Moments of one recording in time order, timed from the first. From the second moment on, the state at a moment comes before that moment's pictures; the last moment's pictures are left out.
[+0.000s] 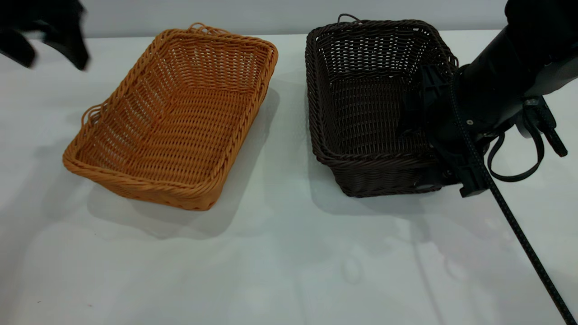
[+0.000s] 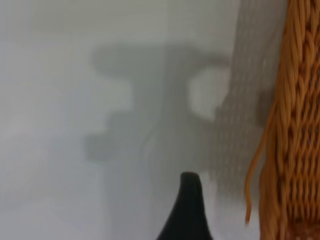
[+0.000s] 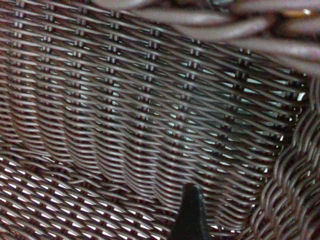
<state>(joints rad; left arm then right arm) -0.08 2.02 -1.26 -0.07 0.43 0.12 0.40 2.11 -0.85 1.80 0.04 -0.08</state>
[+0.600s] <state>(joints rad) -0.14 2.35 -1.43 -0.12 0.41 0.12 0.40 2.11 -0.85 1.80 0.03 -0.11</state>
